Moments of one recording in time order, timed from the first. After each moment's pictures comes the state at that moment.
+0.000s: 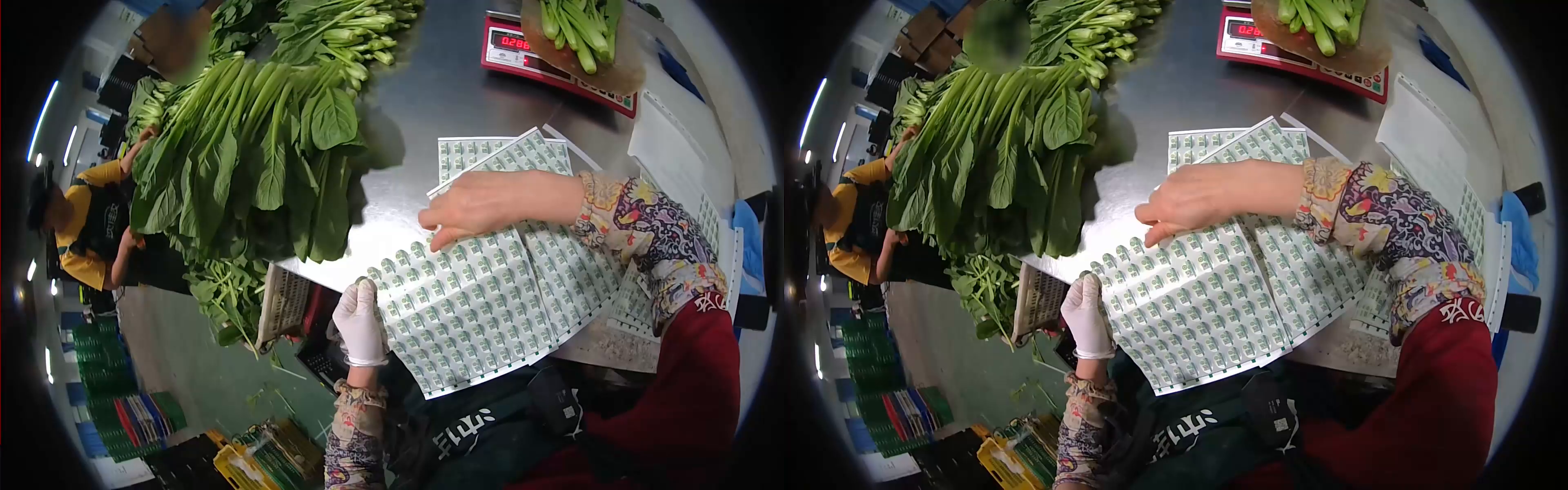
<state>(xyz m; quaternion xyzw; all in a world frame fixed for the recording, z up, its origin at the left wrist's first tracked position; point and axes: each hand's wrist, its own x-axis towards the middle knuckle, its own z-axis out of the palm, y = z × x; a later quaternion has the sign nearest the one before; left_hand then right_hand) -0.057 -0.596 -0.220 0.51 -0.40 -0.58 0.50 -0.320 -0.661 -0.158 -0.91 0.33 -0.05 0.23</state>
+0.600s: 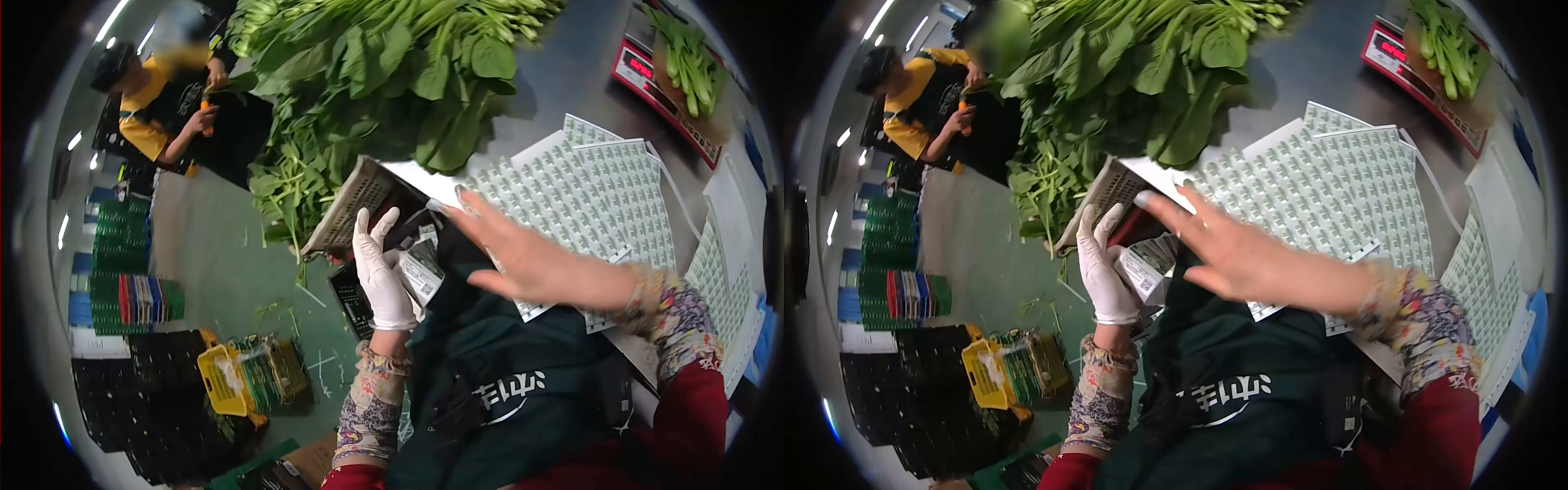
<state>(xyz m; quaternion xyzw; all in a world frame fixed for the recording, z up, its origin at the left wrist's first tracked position) 0.018 -0.555 -0.162 0.51 -0.37 -0.47 0.62 -0.184 -0.565 -0.138 -0.82 0.31 -0.34 0.33</state>
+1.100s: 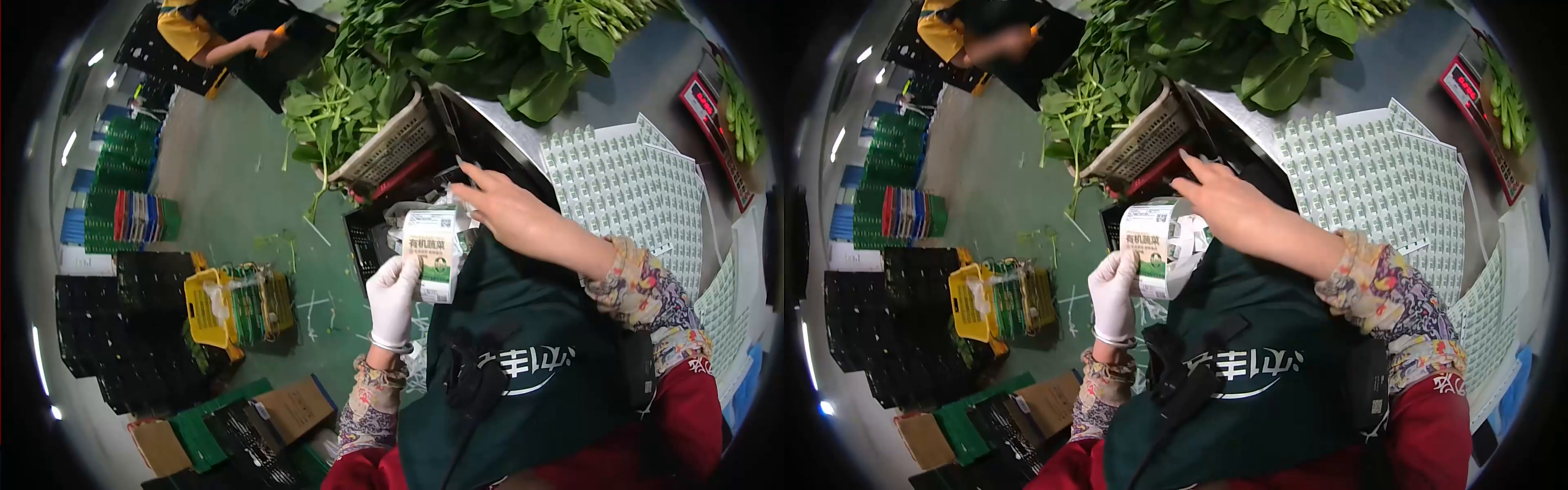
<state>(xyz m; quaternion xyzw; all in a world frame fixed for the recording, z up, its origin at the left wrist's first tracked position) 0.109 -0.434 -0.163 0.62 -0.31 -0.49 0.53 -0.069 -0.566 -0.167 -0.90 0.31 -0.21 0.22</state>
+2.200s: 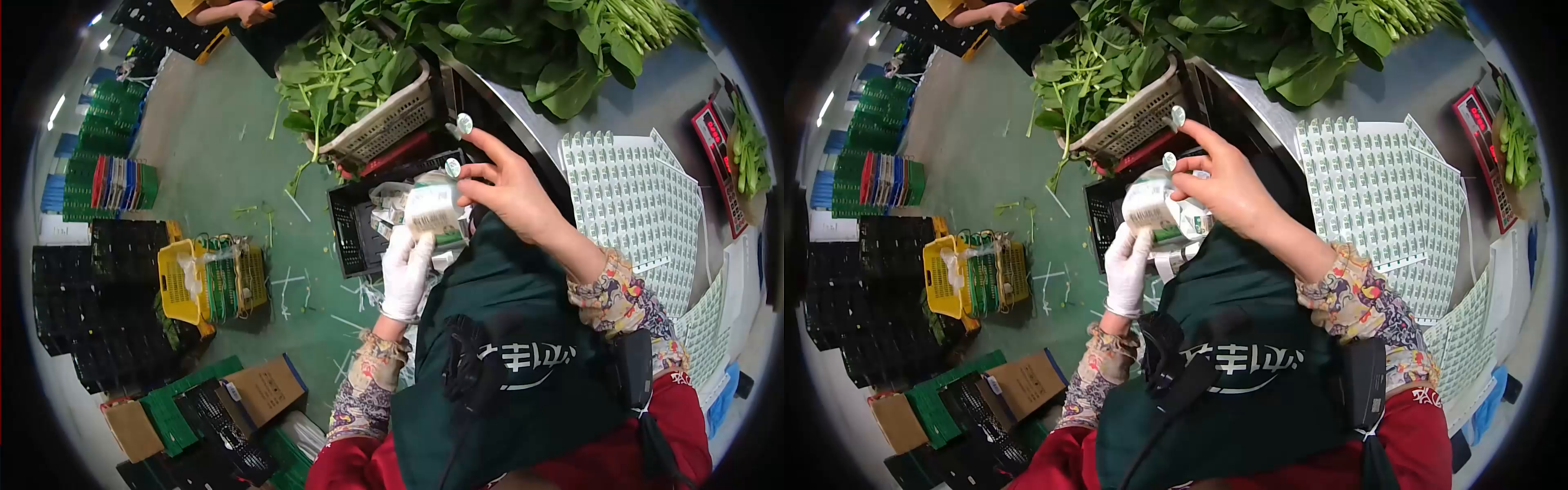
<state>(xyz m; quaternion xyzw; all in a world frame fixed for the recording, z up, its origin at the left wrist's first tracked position) 0.123 -0.449 -0.224 0.60 -0.43 -0.40 0.54 -0.030 -0.572 -0.169 -0.51 0.32 -0.34 0.72</state>
